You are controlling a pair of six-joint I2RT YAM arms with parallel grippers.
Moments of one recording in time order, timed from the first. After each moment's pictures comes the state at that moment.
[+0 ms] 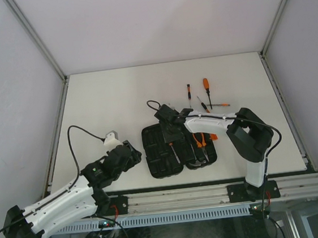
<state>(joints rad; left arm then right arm) -0.88 0.74 0.42 -0.48 -0.47 -1.08 0.85 1.84 1.24 -0.53 0.10 0.62</state>
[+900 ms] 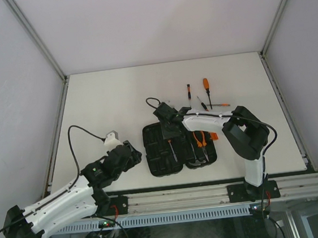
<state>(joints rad) -0.88 0.74 0.42 -0.48 -0.46 -1.07 0.83 1.89 1.27 -0.48 0.15 0.63</state>
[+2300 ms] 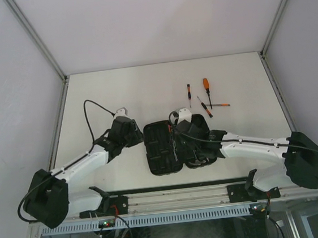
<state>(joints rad) -0.57 1.20 0.62 -0.18 -0.16 -0.72 1.00 1.34 0.80 -0.23 0.28 0.64</state>
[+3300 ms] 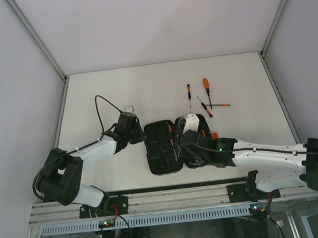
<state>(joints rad) -0.53 1.46 0.68 -0.07 -0.06 -0.67 1.13 1.17 0.74 -0.27 0.44 0.72</state>
